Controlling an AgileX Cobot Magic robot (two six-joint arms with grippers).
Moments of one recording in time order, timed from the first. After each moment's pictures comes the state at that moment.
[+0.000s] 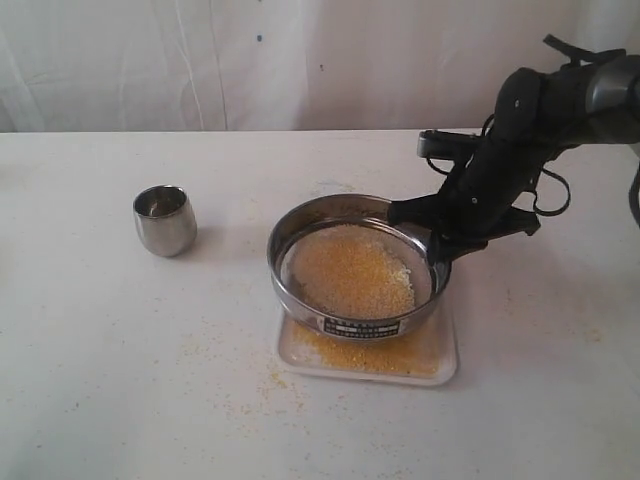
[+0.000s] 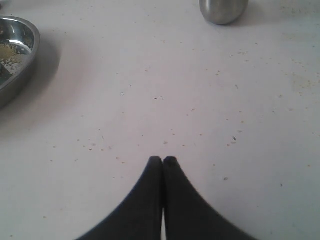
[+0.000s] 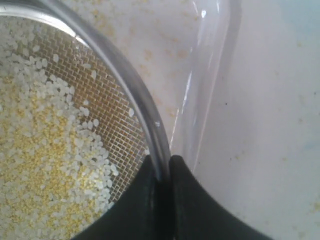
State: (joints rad) left arm 0.04 0.00 0.02 0.02 0.52 0.04; right arm 0.24 2.01 -1.40 0.26 0.82 -0.03
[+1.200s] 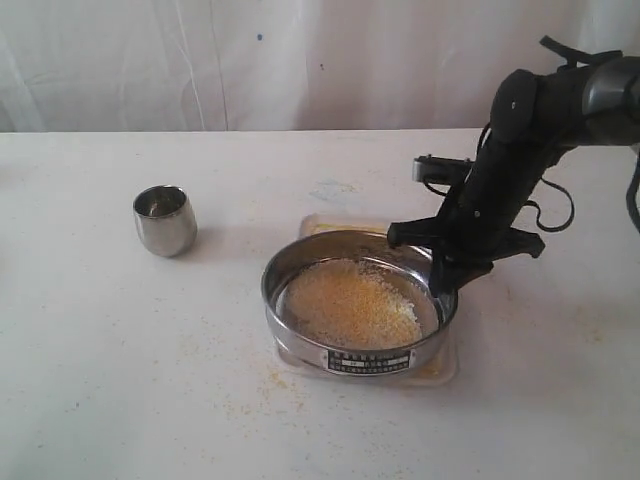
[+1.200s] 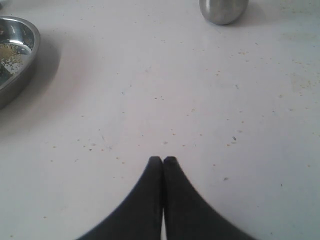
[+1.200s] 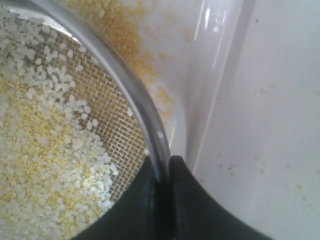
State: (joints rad) left arm 0.04 0.00 0.02 0.02 0.52 0.04; right arm 0.24 2.01 -1.40 0.27 0.96 -0.03
